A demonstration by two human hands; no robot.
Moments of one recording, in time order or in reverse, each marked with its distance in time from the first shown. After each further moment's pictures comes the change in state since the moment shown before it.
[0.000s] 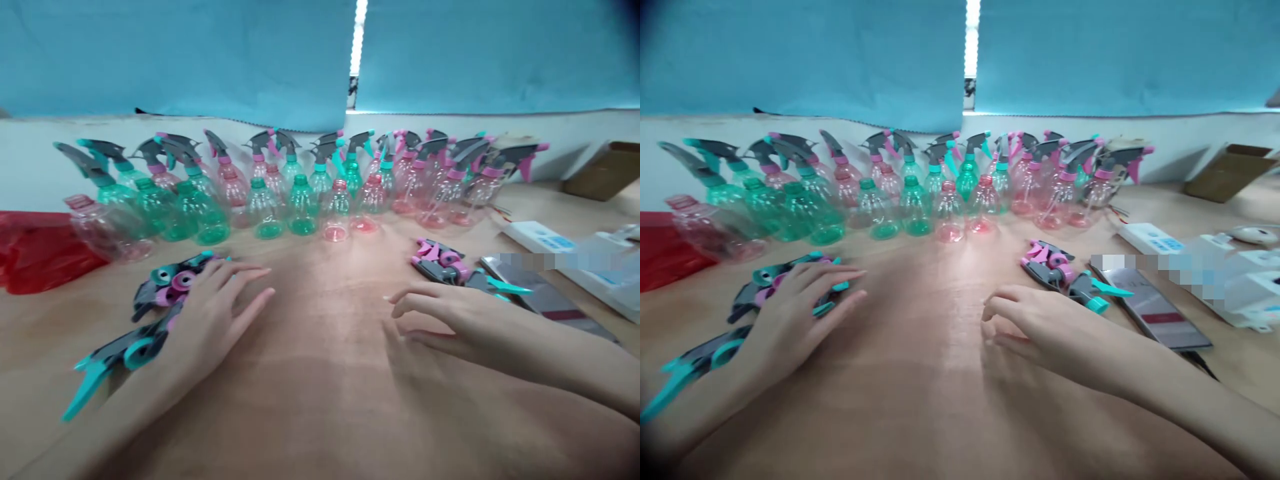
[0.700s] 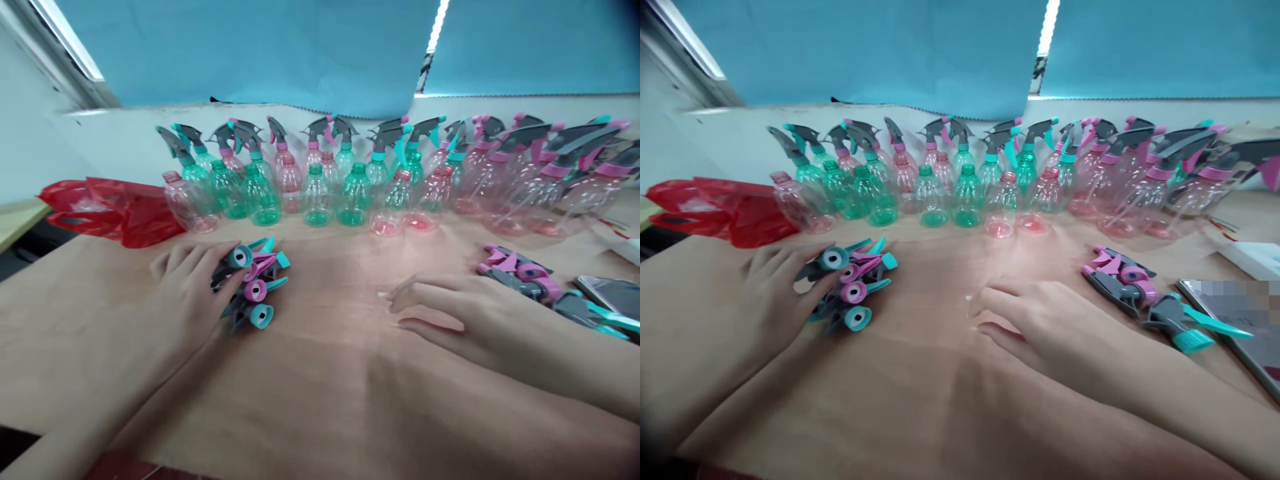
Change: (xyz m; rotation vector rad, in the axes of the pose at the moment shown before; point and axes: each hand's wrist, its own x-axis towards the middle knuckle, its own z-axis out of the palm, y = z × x) left_hand -0.056 -0.042 -0.038 0.316 0.110 -0.340; right_hand 0.051 -0.037 0.011 -0.014 0.215 -0.243
